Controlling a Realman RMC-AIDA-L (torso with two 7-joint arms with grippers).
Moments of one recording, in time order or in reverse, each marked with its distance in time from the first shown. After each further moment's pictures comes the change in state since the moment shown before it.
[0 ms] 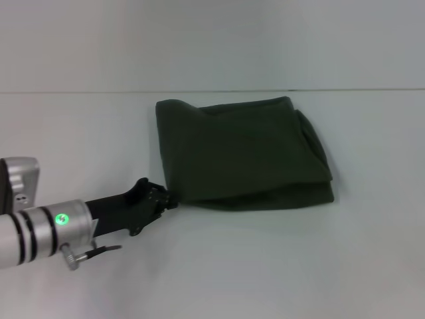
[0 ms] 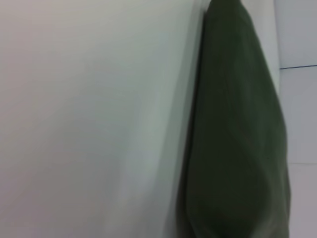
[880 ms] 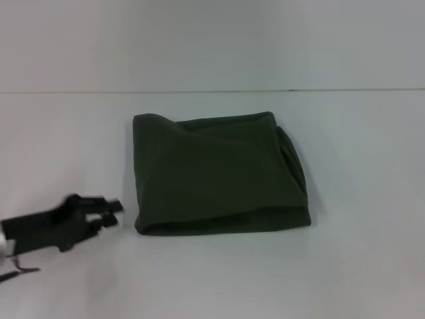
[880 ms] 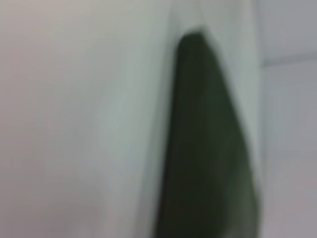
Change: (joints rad) left arm 0.134 0.118 -0.128 0.091 0.096 0.283 0.055; right arm 0.009 -0.003 -0.010 0.012 -0.032 0.008 0.000
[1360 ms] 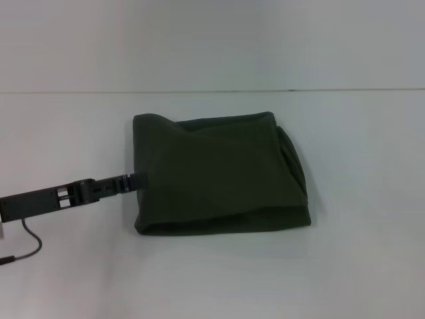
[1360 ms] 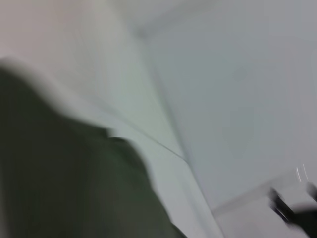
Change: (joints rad) left arm -0.059 -0.004 -0.116 0.051 0.003 0.260 0.492; right arm 0.041 -0.065 -0.074 -0.031 -0.242 0.022 0.003
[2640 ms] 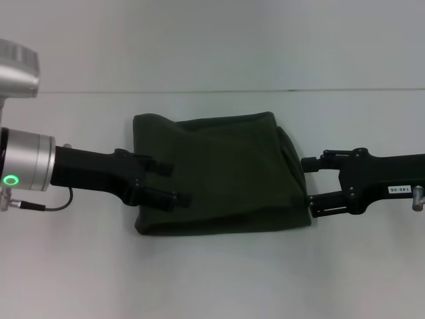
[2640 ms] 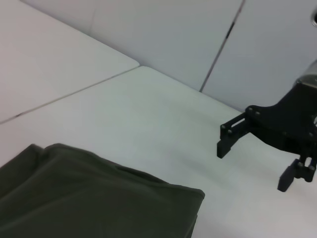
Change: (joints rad) left arm -0.169 -0.010 0.232 0.253 0.159 -0.014 0.250; right arm 0.155 0.207 -0.374 -0.297 -0.273 -0.004 -0.528
